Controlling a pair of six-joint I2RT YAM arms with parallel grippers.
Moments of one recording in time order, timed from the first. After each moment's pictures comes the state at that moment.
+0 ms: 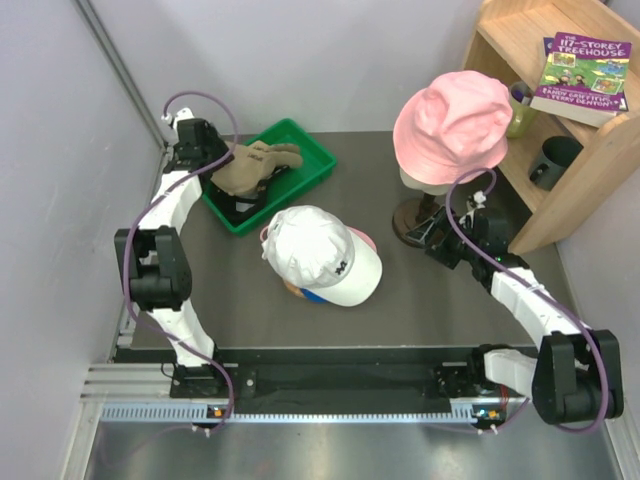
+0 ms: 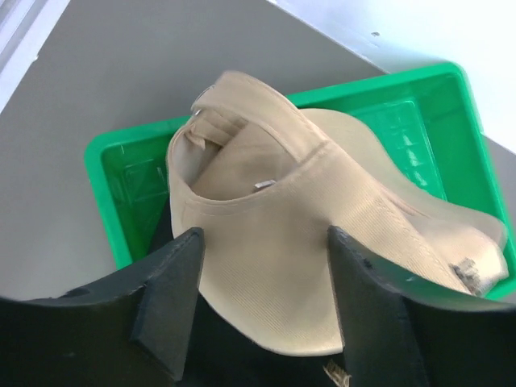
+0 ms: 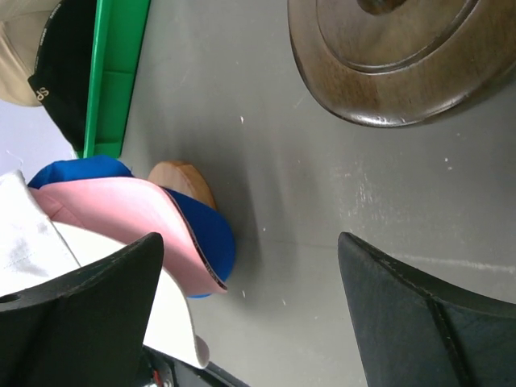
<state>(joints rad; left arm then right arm) 0.02 1.80 1.50 -0.21 -0.15 -0.47 0.09 1.11 0.57 -0.06 -0.40 0.78</state>
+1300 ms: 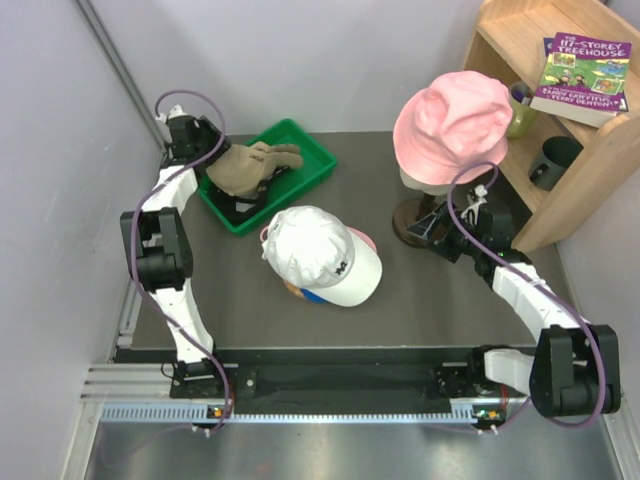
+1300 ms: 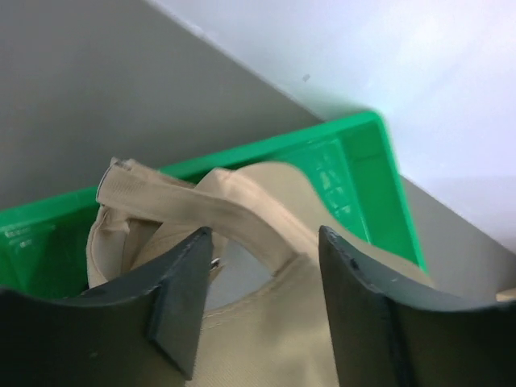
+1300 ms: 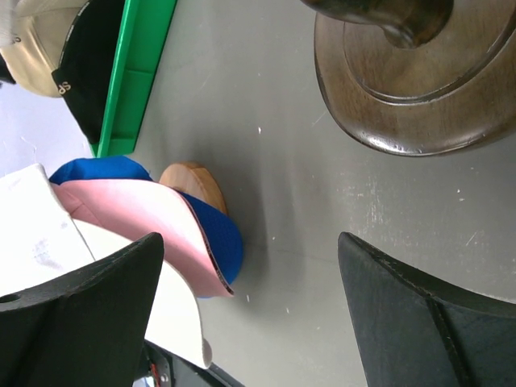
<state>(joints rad) 0.10 2.00 1.62 -0.02 0.10 -0.63 0.06 1.16 0.61 -0.02 -0.48 0.74</state>
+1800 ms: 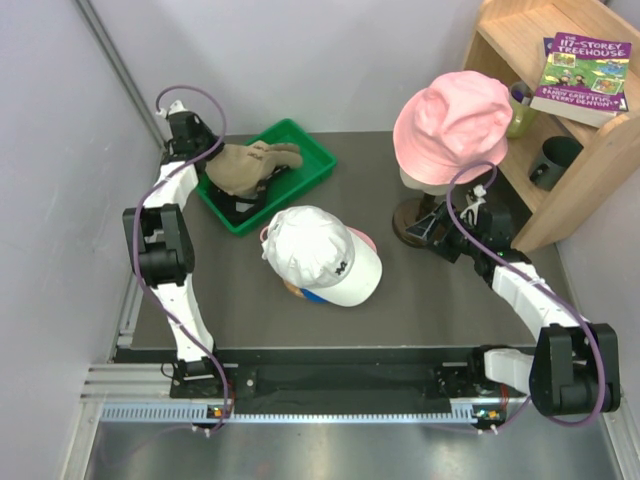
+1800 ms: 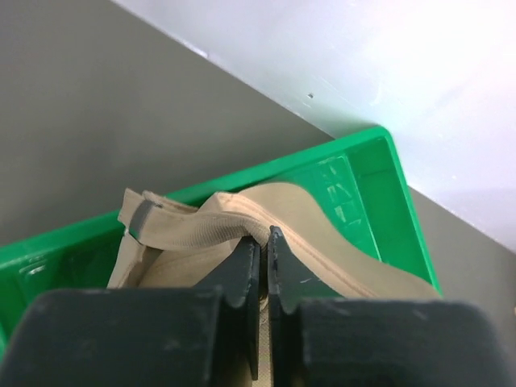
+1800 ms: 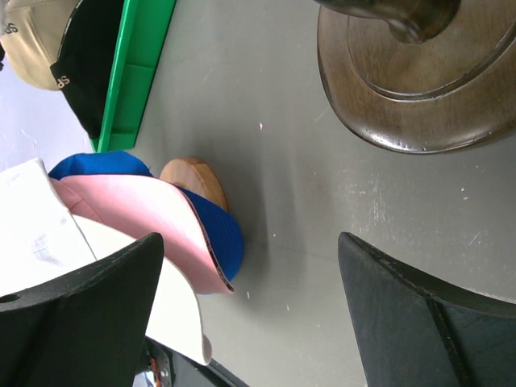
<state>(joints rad) 0.10 2.06 1.69 -0.04 0.09 -0.61 0.06 1.17 0.61 -0.02 -0.50 0.73</state>
